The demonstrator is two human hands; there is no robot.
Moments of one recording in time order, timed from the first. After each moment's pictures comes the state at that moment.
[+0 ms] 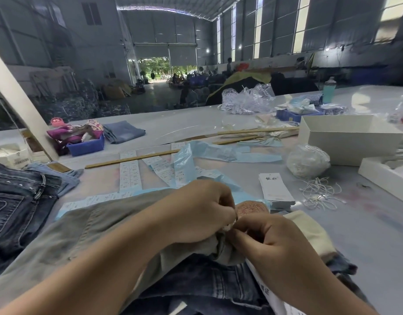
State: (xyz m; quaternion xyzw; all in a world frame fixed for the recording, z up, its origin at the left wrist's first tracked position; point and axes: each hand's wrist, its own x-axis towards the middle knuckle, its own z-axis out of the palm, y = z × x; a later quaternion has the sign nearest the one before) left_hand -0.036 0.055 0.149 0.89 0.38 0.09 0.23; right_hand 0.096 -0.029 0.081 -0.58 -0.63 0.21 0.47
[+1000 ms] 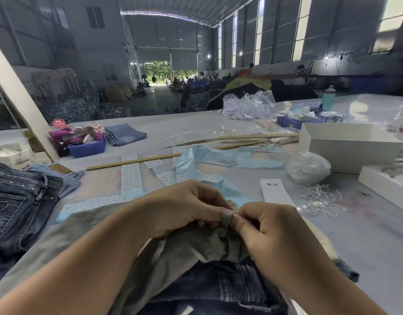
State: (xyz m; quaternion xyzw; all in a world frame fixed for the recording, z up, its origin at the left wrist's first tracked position) left_hand -0.063 0.086 0.142 0.79 0.31 0.11 0.53; right_hand 0.088 -0.026 0.108 -0.65 -0.64 0.01 0.40
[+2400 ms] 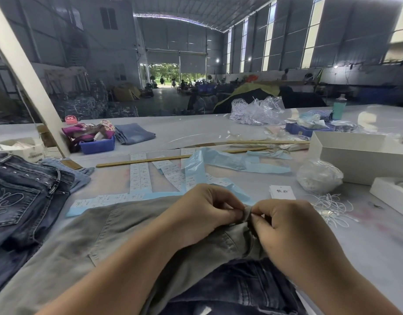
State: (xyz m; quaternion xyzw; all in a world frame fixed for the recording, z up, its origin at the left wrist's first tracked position) left_hand -0.064 0.077 0.124 0.79 0.33 0.26 0.45; right_hand 0.087 -0.015 0.111 -0.68 -0.65 -0.06 0.34
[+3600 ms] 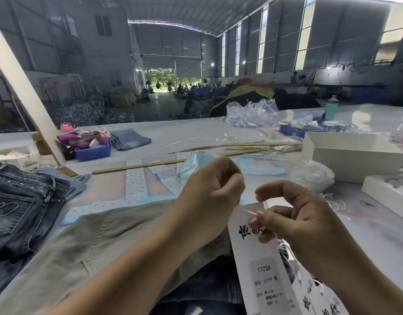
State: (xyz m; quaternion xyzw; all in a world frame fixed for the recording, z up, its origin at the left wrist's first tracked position) left_hand -0.044 0.045 0.154 0.78 0.31 0.40 0.38; right_hand 0.107 -0.030 0.126 -0.56 -0.53 0.31 0.56
